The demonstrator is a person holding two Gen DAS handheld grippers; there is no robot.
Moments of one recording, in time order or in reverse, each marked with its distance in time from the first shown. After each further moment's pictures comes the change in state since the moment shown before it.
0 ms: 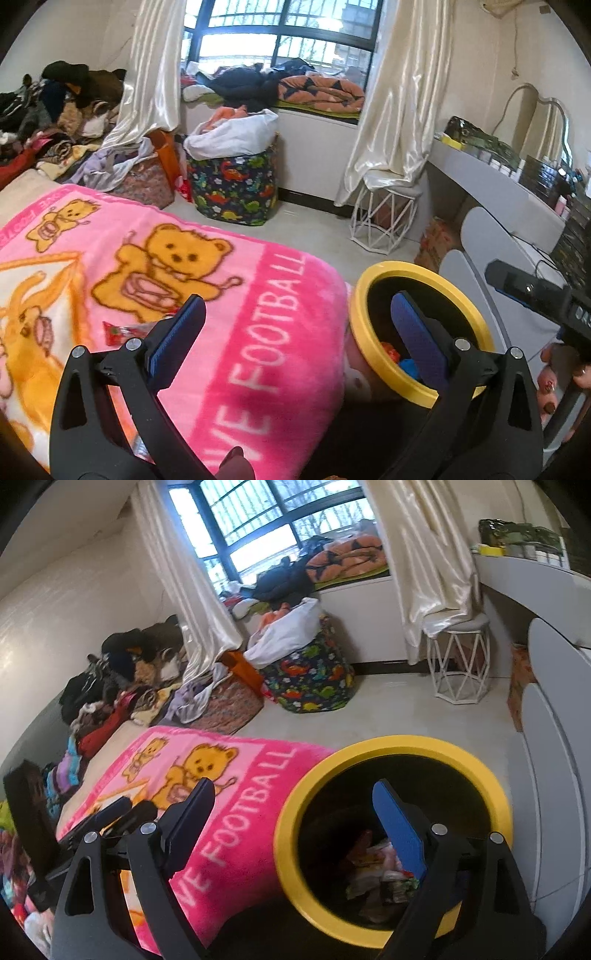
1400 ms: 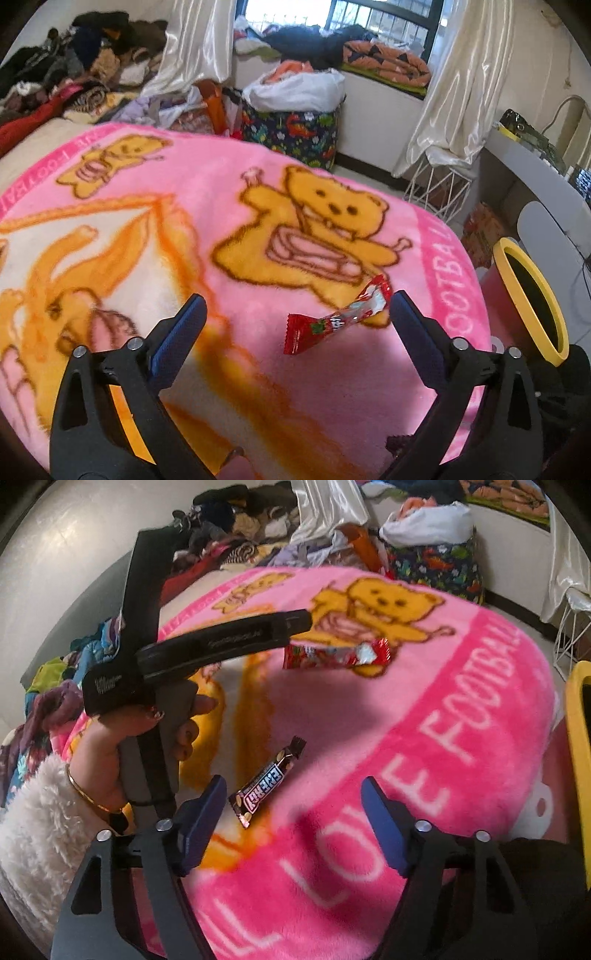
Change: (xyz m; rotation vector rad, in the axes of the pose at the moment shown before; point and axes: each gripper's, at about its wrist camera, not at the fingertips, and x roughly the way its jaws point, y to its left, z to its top) left arm 0.050 0.198 -0.030 -0.092 0.169 0.057; right arm 0.130 0.205 -0.132 -0.300 0.489 0.249
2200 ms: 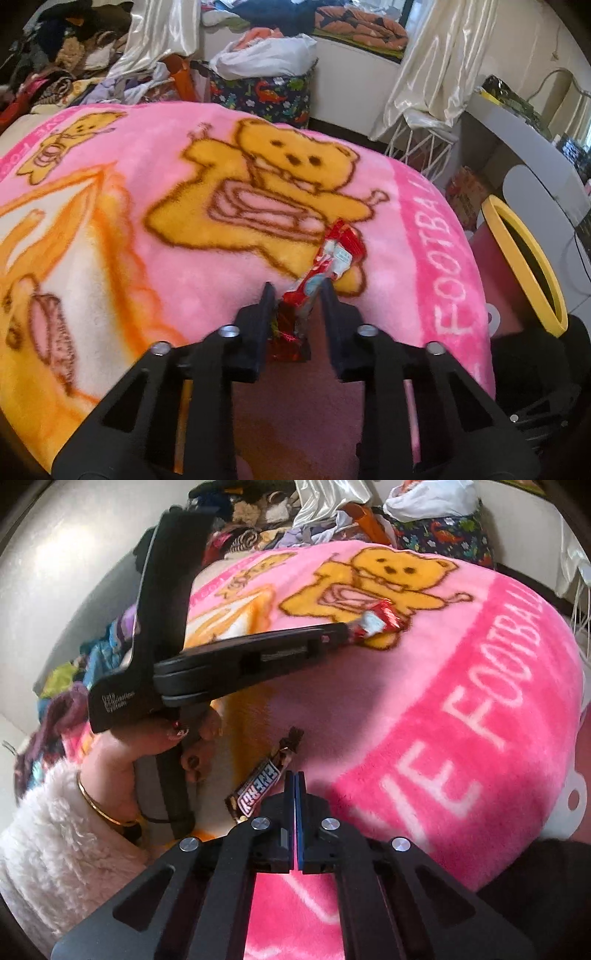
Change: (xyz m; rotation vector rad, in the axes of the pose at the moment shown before) left arm 0.025 -0.025 -0.015 0.058 0.098 -0.055; right arm 0.004 -0.016 -0.004 0.071 0.023 0.121
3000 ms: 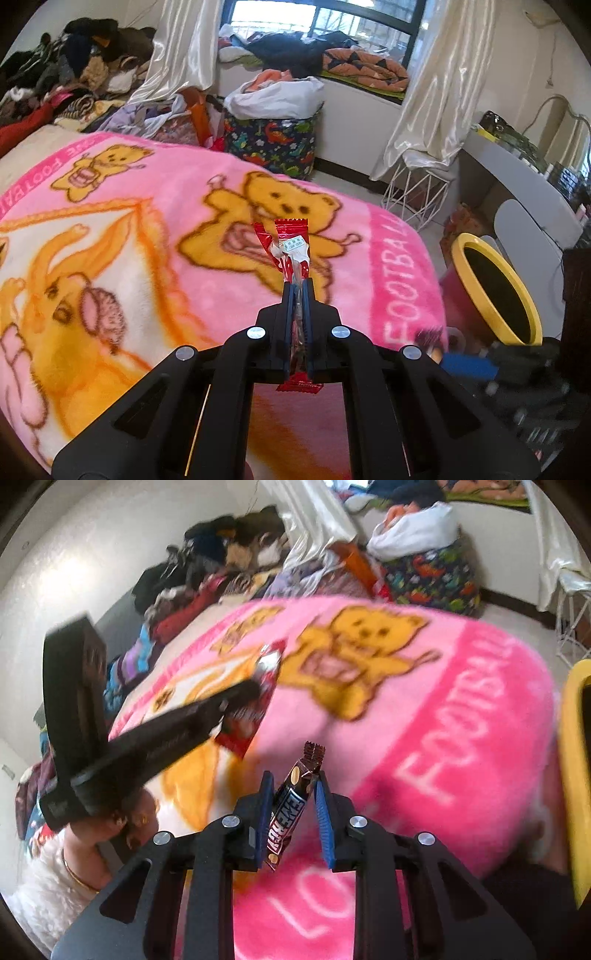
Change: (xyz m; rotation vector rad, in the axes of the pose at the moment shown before) left arm -0.068 -0.028 -0.002 -0.031 -0.142 0.017; right arm -0.054 -0.020 0.024 0.022 -0.182 -0.054
